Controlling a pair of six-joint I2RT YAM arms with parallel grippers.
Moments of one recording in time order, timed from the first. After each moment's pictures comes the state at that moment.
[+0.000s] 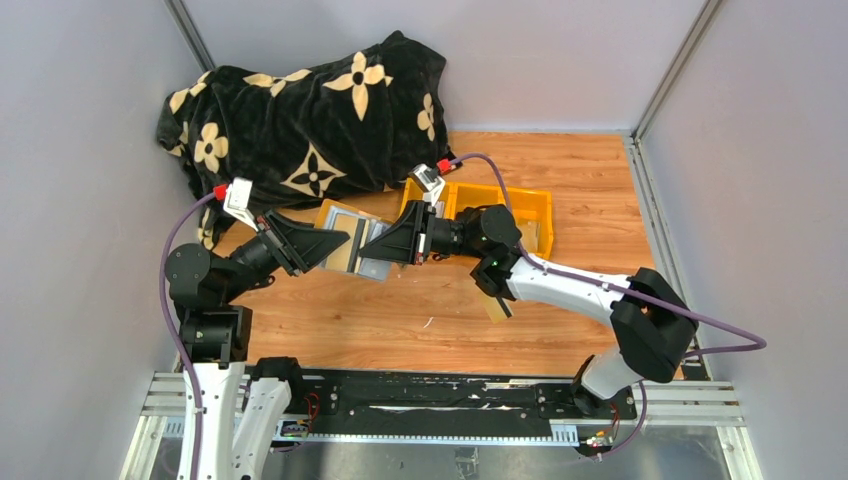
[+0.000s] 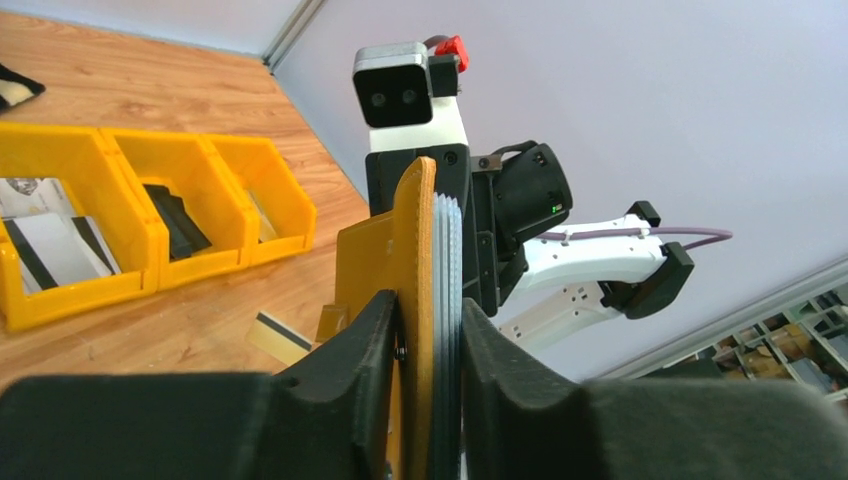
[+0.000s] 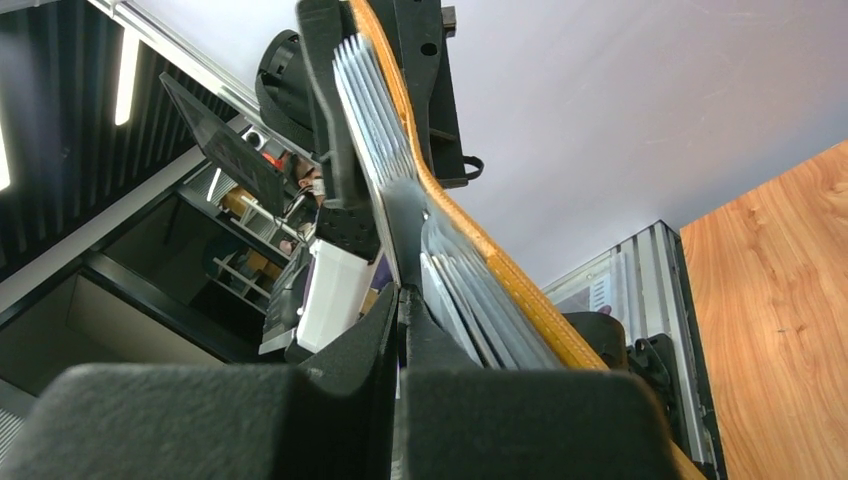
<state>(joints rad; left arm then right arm) 0.03 0.54 0.84 -0.06 0.93 -0.97 0.91 1.52 0.97 1.01 -0.66 1.22</state>
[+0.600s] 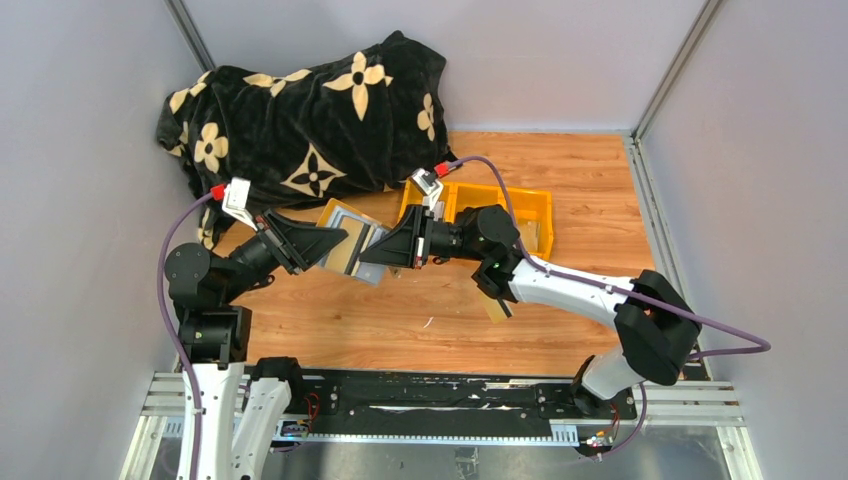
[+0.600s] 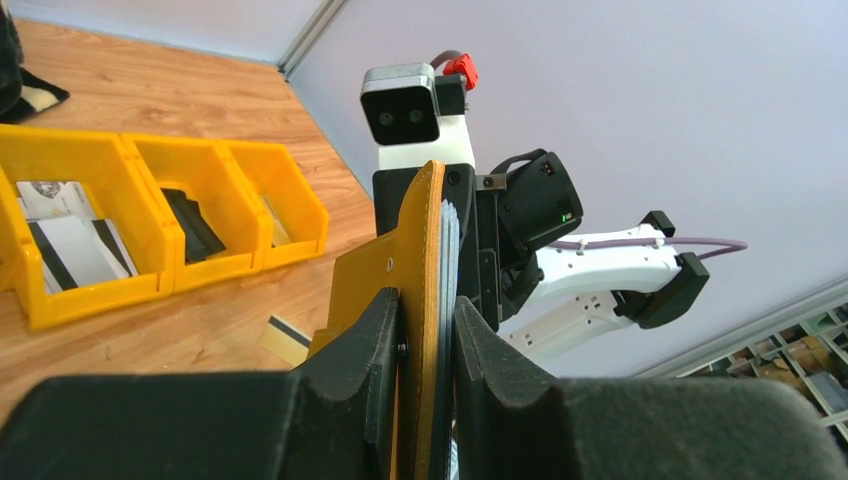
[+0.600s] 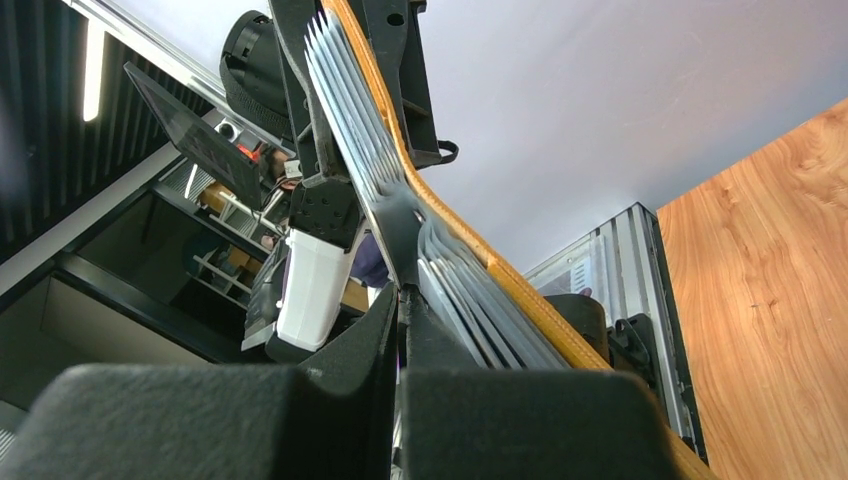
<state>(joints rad) 0.03 0.54 0.84 -0.07 0.90 -0.95 0.92 1.49 0.95 0.93 -0.65 1.17</state>
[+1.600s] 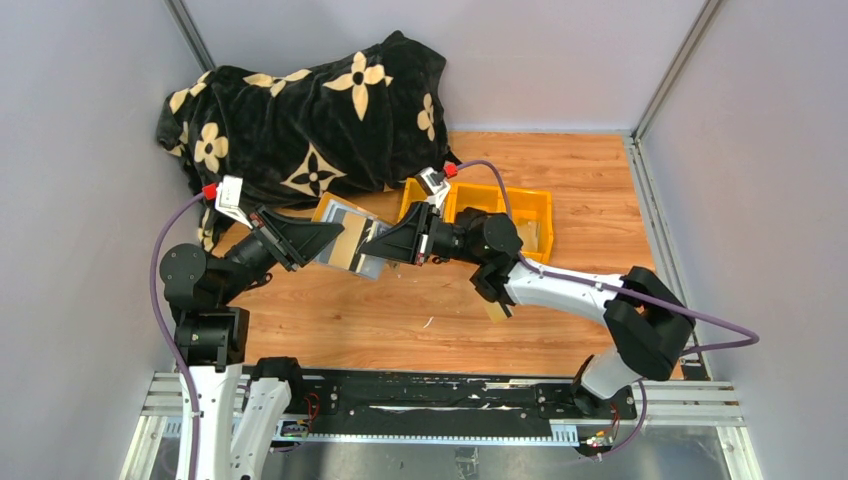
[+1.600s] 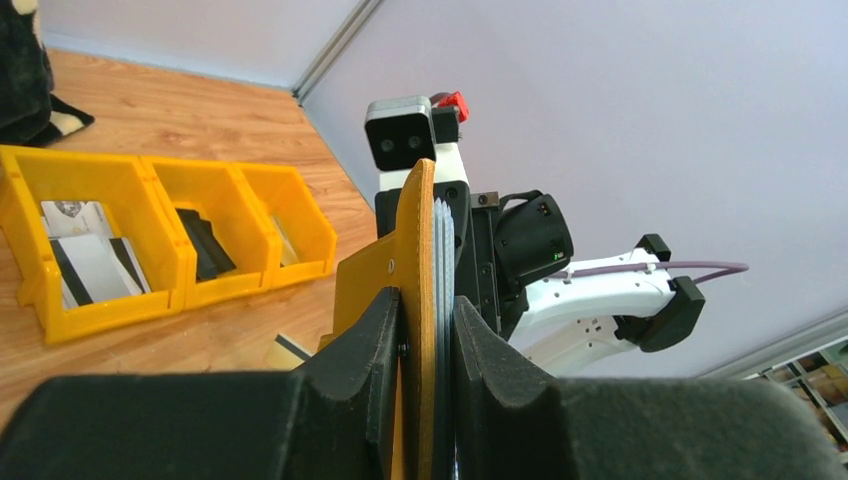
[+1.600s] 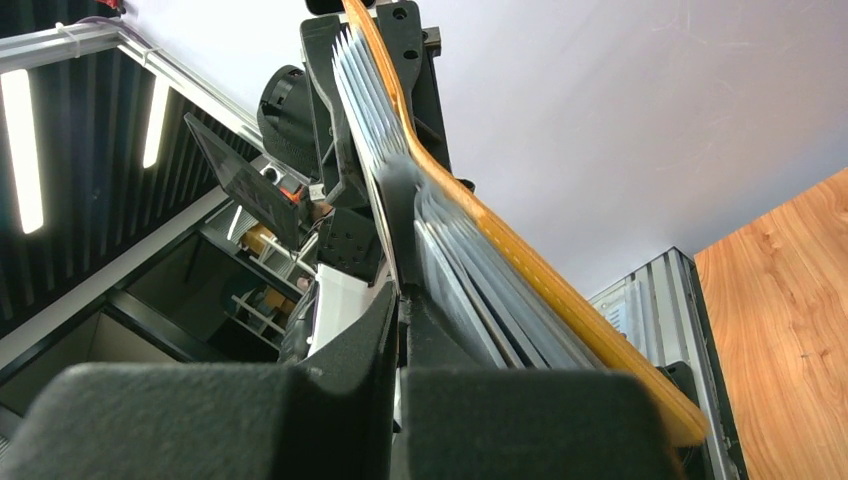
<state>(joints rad) 0.03 0.54 0.88 -0.09 0.84 -0.95 0.92 1.54 0.93 1.11 -0.58 1.28</state>
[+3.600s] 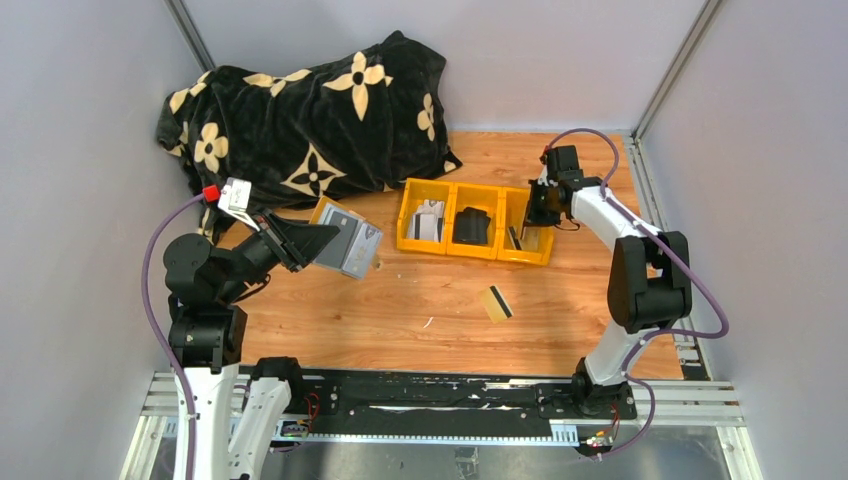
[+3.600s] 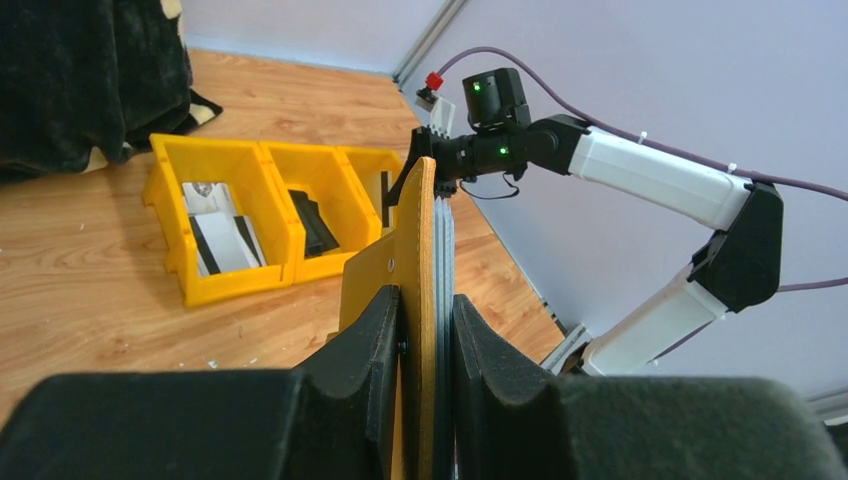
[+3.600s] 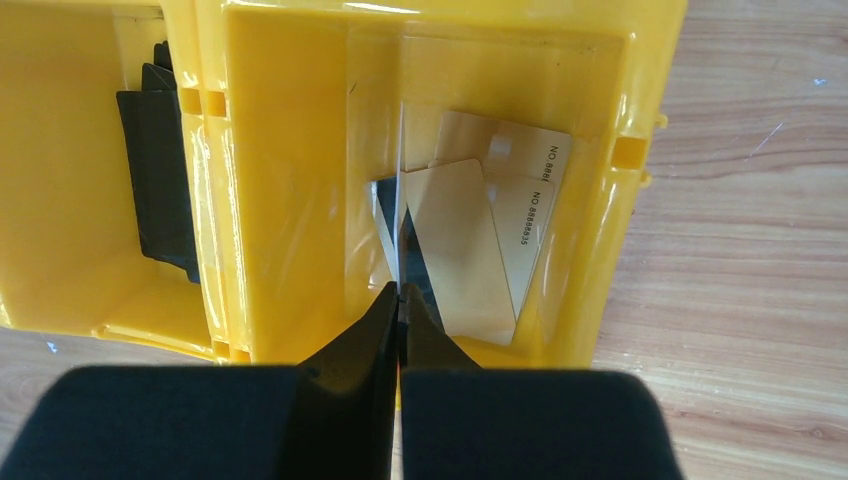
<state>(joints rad) 0.02 0.56 0.93 -0.33 0.75 -0.66 0.16 1.72 1.25 -0.51 -0.14 0.27</state>
